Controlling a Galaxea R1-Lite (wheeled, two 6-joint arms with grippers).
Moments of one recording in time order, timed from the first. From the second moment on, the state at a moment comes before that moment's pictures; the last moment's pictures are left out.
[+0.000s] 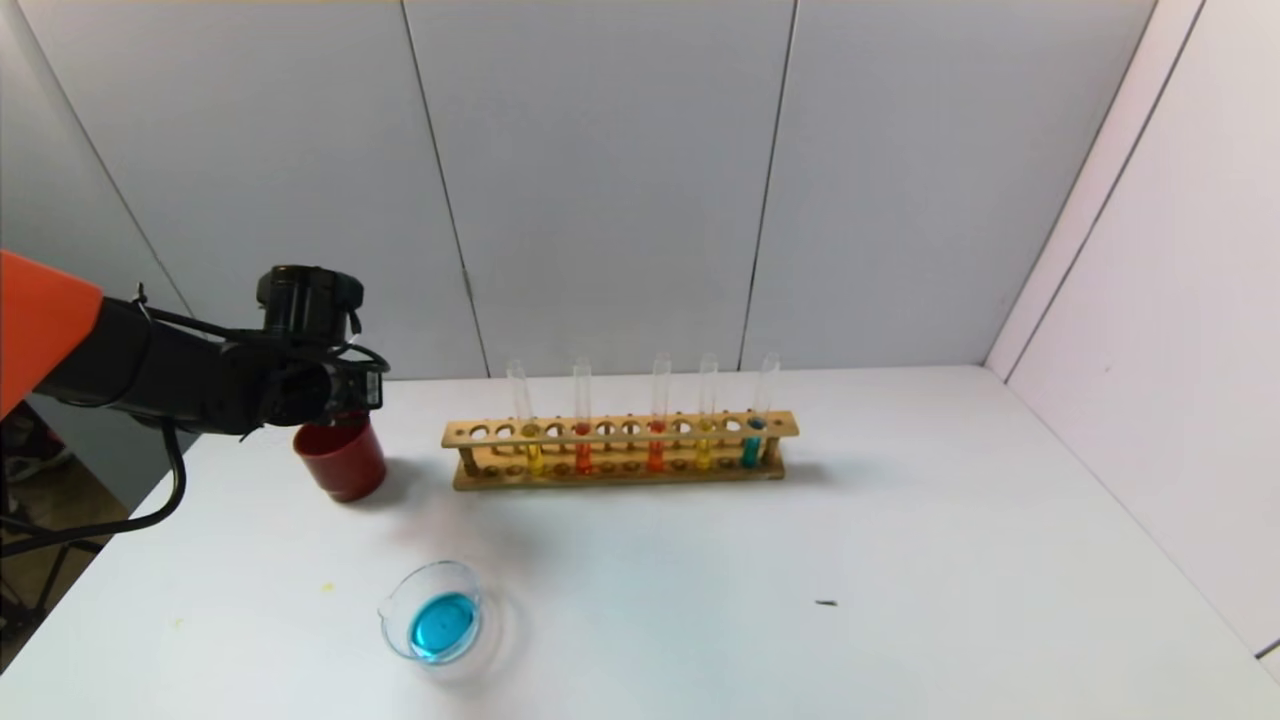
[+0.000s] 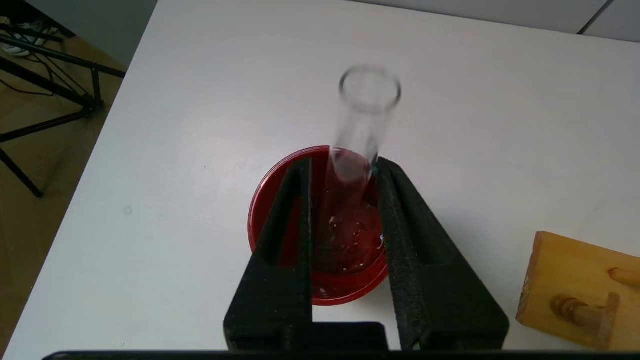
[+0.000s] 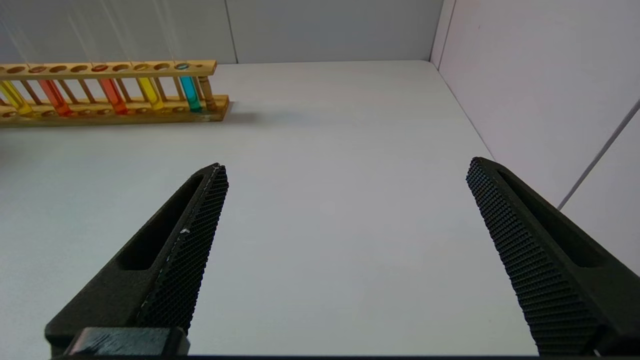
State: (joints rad) left arm -0.08 2.02 -1.18 -0.26 0.44 -0.15; right arm 0.00 0.00 0.00 -0.01 0.00 0.02
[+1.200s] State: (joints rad) left arm -0.27 1.71 -0.94 -0.27 0.44 -0.16; right arm 0.00 0.00 0.00 -0.01 0.00 0.02
